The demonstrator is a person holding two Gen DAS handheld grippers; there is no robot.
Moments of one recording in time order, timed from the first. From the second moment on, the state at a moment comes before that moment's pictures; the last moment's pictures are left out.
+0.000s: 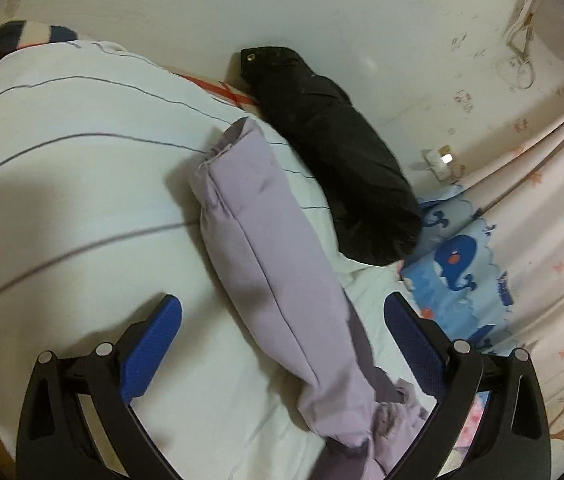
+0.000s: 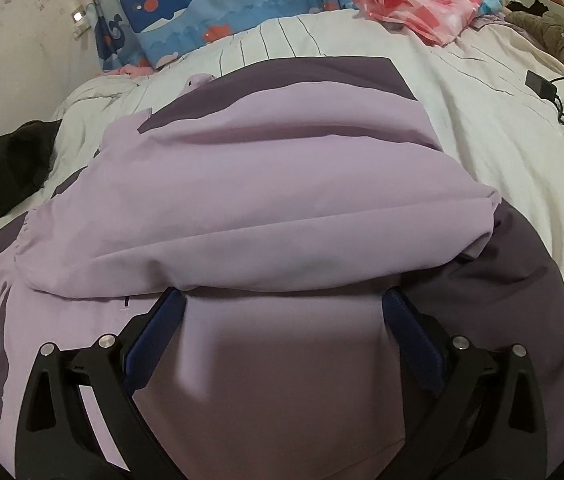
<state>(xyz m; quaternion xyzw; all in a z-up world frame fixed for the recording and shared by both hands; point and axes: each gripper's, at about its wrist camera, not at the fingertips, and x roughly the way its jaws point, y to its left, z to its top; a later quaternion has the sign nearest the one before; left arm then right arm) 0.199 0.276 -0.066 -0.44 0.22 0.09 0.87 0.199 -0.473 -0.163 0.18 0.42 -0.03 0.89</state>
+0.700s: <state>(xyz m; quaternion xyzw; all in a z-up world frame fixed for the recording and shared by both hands) 0.245 0.284 -0.067 -0.51 0.20 0.12 0.82 0.176 -0.452 -0.110 0.12 0.29 -0.05 0.95</state>
